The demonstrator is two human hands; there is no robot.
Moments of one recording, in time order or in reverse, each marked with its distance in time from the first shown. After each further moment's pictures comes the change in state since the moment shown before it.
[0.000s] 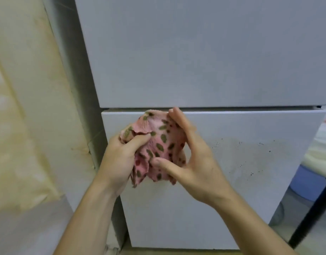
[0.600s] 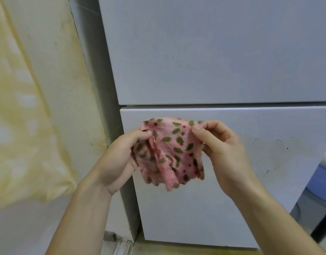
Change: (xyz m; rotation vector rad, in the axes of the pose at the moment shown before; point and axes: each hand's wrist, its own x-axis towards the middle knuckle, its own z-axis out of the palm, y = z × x) left_hand -0.010 0.022 -0.032 -0.041 -0.128 -0.240; right_hand 0.004 -0.019 -0.007 0.525 0.270 0.362
